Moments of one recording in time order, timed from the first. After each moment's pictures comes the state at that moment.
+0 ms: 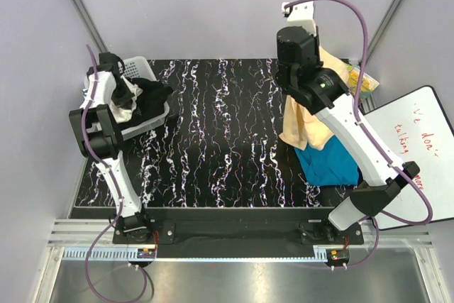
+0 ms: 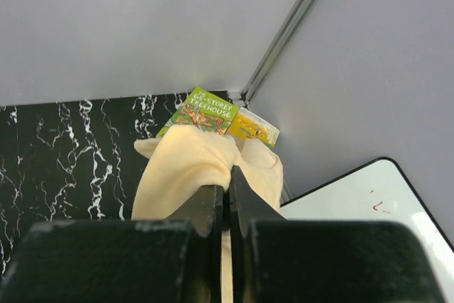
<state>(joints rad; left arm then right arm) 0.23 2.13 1.86 -0.90 -0.07 -0.37 0.68 1.57 1.96 -0.56 1.10 -0.17</state>
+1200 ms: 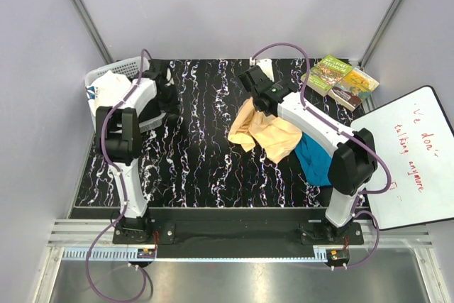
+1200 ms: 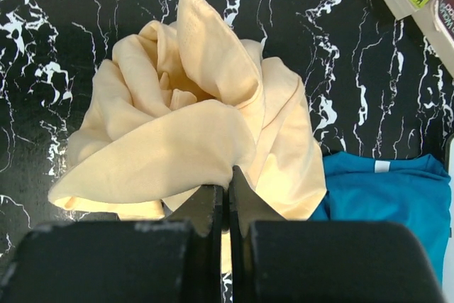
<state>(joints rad) -0.09 2.06 1.66 -0.76 0.16 -0.35 0.66 1.80 1.65 -0.75 0.60 0.34</state>
